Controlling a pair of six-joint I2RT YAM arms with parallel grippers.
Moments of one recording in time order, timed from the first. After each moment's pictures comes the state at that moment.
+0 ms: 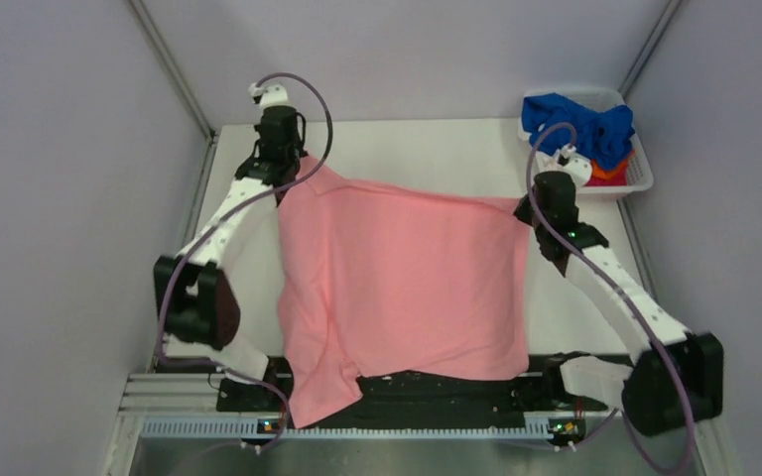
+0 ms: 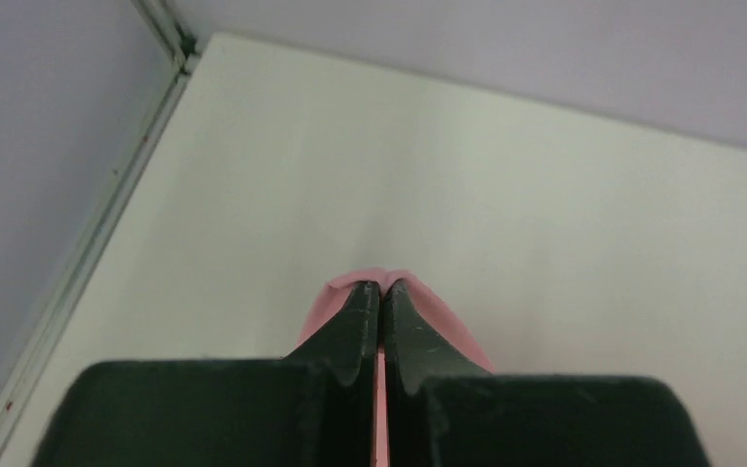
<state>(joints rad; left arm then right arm) -0.26 1.48 1.40 -0.19 -0.48 -0.21 0.27 1.04 0.88 -0.25 0.36 0.56</state>
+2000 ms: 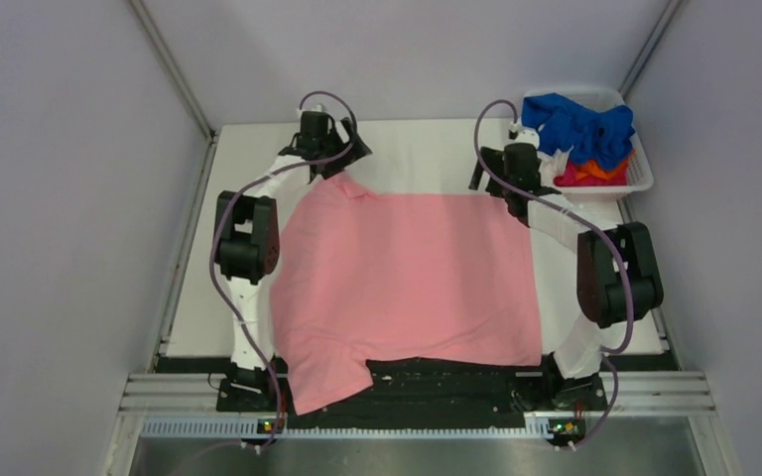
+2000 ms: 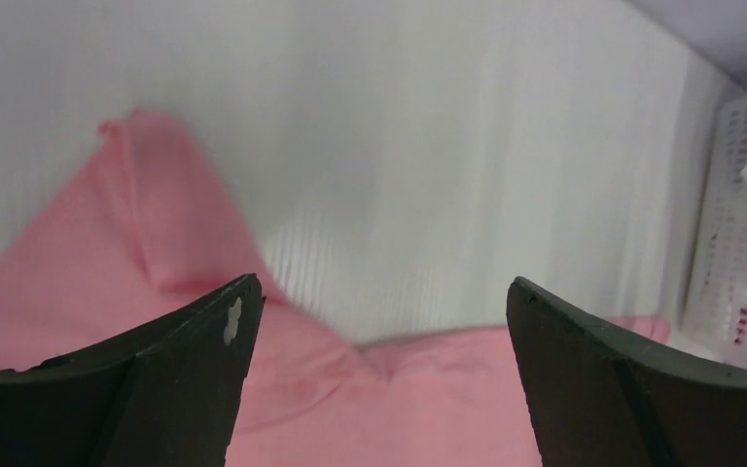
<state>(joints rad) -0.22 2.24 1.84 -0.18 0.17 -0.69 0.21 1.77 1.14 0.09 0.17 0.33</state>
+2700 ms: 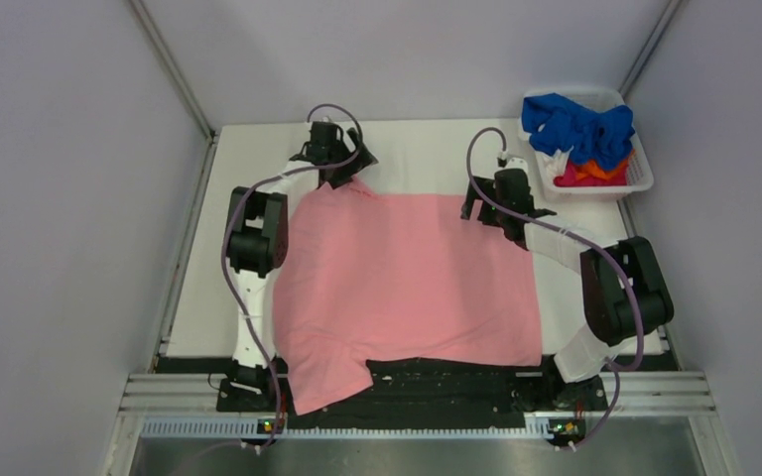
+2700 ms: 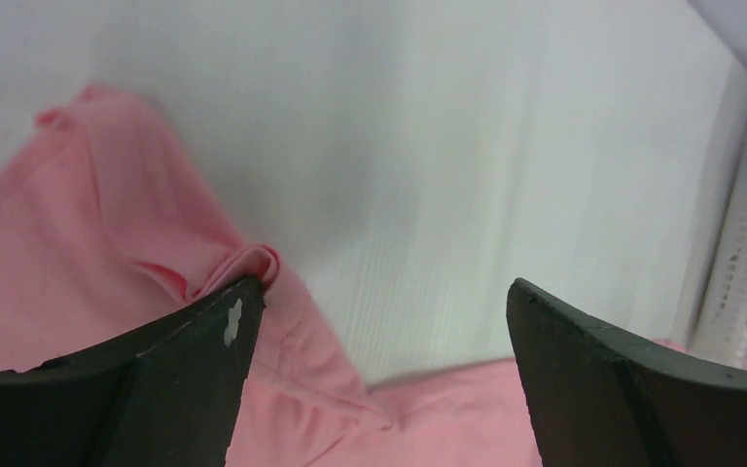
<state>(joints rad) -0.23 2.22 1.67 -0.14 0.16 -0.74 0.30 1.62 0.92 0.06 0.11 0.39</state>
